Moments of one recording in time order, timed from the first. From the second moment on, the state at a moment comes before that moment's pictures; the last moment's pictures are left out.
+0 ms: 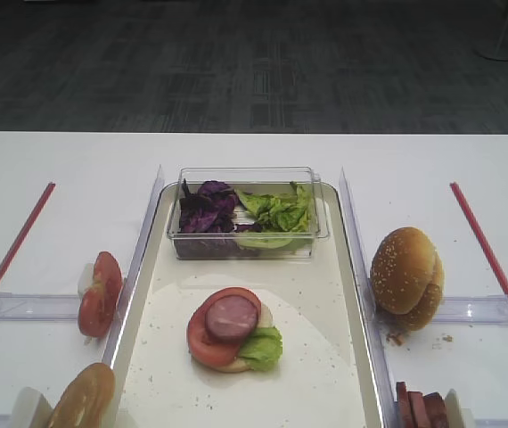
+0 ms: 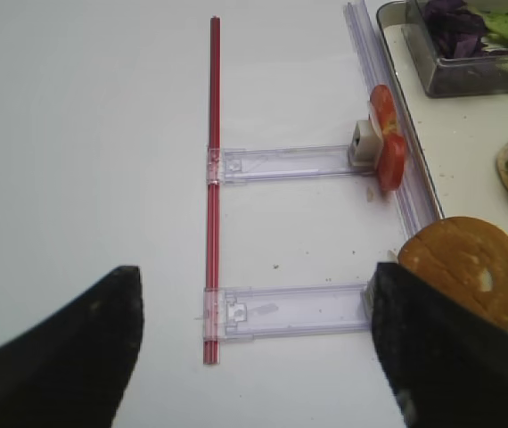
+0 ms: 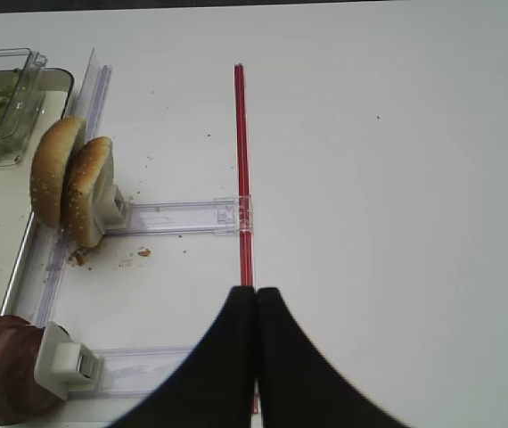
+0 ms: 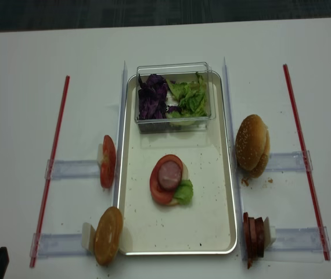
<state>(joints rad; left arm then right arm) 0.00 -0.01 -0.49 0.02 1.18 -0.04 -0.02 -0.02 -0.48 0.01 1.13 0.03</state>
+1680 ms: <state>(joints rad) 0.00 0.38 -0.49 0.02 1.17 -0.04 -0.02 -0.02 -0.48 0.01 1.13 0.03</state>
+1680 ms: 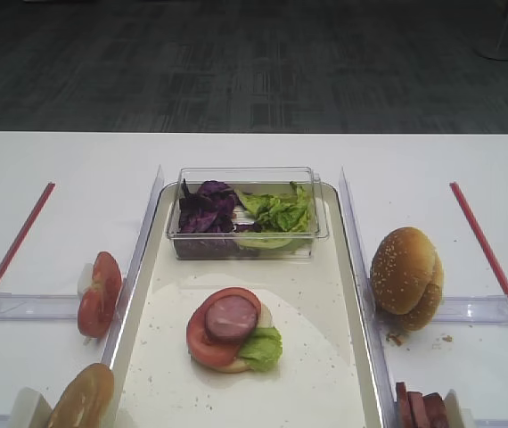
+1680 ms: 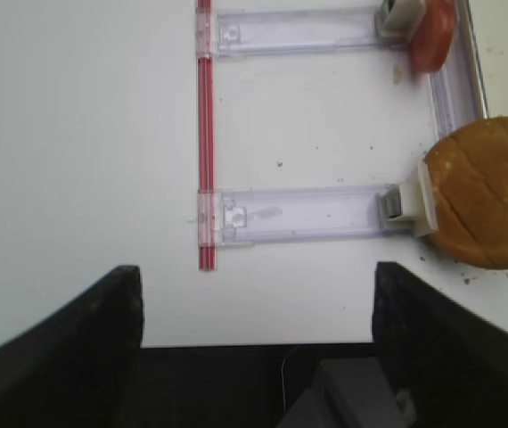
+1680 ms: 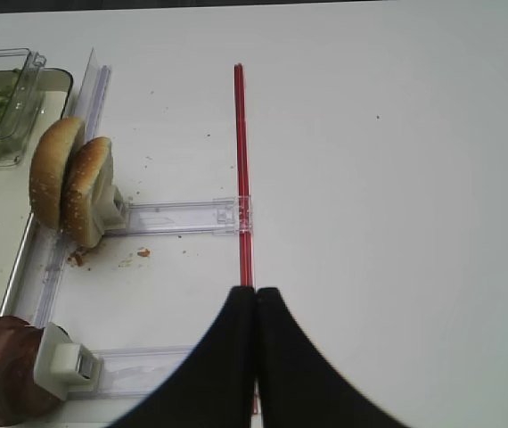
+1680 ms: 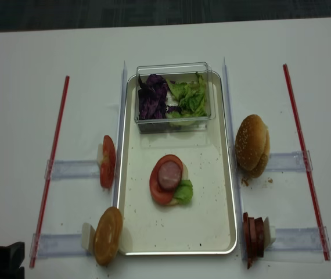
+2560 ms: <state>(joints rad) 0.00 0.60 -0.50 0.02 1.13 -0.04 -0.02 -0.02 -0.48 0.01 1.13 0.03</state>
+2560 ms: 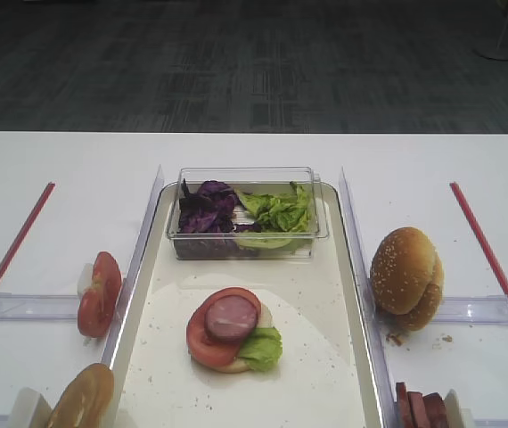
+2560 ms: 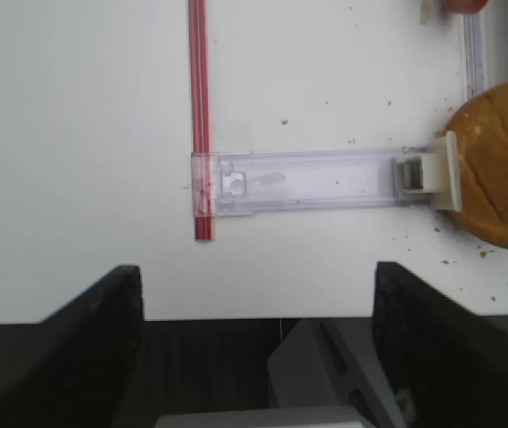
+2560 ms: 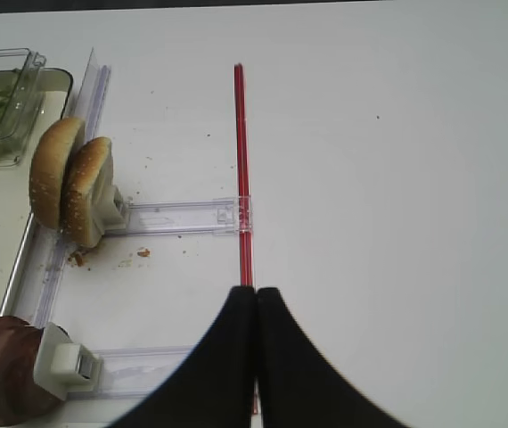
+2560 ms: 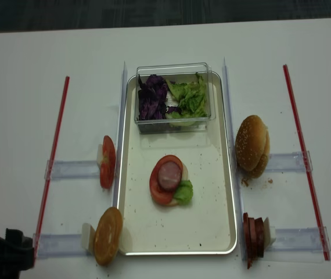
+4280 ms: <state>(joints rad) 0.00 1.35 -0.90 0.06 1.03 -0.03 -0.02 -0.02 -0.48 0.01 1.13 0.03</state>
